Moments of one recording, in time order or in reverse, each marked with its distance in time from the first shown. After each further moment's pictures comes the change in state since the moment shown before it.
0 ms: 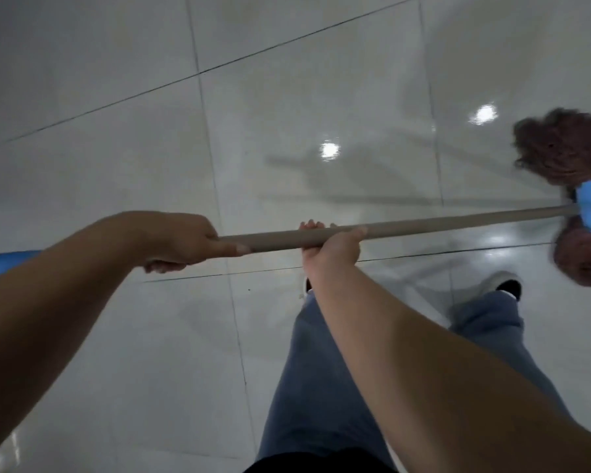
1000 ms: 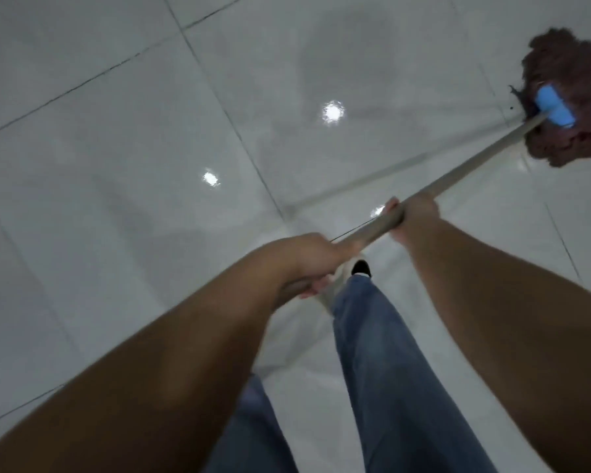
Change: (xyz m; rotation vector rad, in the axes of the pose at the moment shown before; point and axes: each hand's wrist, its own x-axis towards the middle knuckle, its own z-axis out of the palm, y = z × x) left_hand 0.054 0.438 0.078 -0.374 -0.129 0.473; right_hand 0.047 -0.430 -0.120 -0.006 0.193 -0.514
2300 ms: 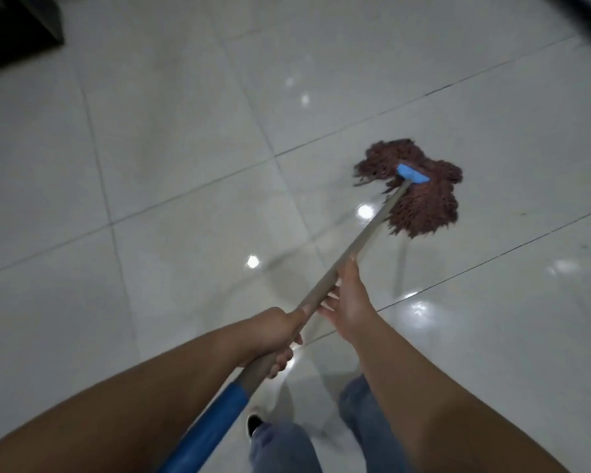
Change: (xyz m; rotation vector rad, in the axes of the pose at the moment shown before) left_hand -0.209 -0.122 -0.062 -0.256 0.108 -0.123; right_hand -0.267 0.129 0.022 -0.485 -0.587 0.064
